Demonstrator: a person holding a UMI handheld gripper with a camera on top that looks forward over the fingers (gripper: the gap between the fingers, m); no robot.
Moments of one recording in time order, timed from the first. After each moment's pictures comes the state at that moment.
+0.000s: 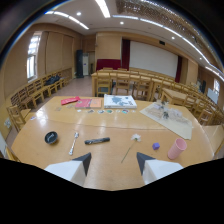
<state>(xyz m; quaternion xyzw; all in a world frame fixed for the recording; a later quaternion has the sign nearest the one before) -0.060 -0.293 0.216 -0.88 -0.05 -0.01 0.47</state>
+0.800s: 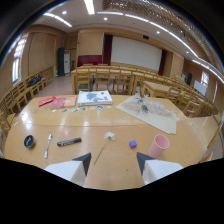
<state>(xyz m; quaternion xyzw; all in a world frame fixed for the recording) 0.038 -0.263 0.202 -0.89 0.03 -0.07 0.45</state>
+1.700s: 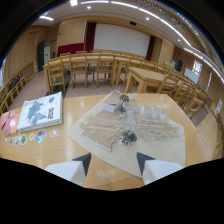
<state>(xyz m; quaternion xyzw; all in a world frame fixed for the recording) 0.277 0.088 0.098 -0.91 0.10 -0.11 0.38</state>
